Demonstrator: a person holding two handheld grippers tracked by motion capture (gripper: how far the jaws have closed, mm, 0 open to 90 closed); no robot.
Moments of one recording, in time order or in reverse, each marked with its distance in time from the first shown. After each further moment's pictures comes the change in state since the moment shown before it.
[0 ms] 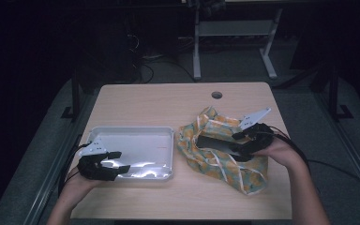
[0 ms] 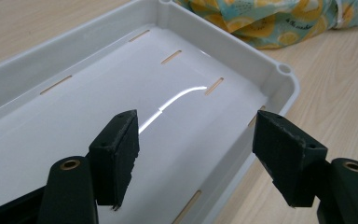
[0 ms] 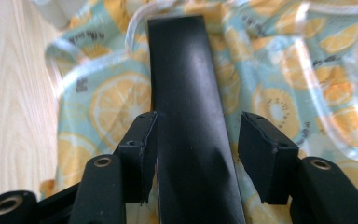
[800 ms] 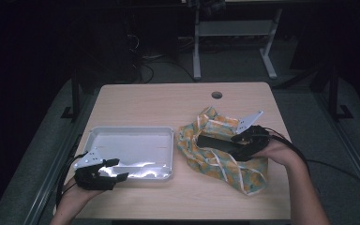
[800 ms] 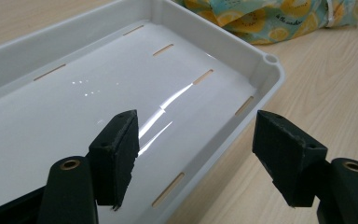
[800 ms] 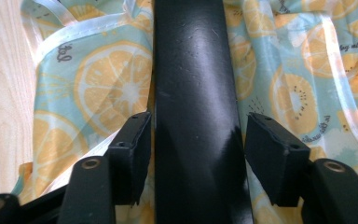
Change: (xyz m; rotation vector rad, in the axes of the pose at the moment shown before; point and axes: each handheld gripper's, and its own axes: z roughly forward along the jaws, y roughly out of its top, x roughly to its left) left arm -0.014 -0.017 -0.007 -0.030 0.021 0.013; right arm -0.003 -0.003 0.016 0.076 0.015 -0.078
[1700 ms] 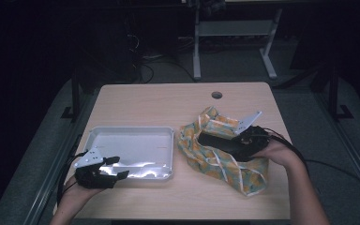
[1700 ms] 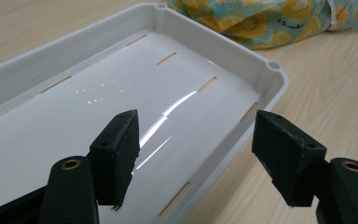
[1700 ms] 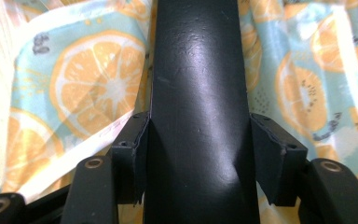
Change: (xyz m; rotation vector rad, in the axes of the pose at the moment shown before) left arm 0.002 0.002 0.001 -0.021 0.010 0.025; right arm -0.002 -0.002 0.001 0.004 0.007 0.030
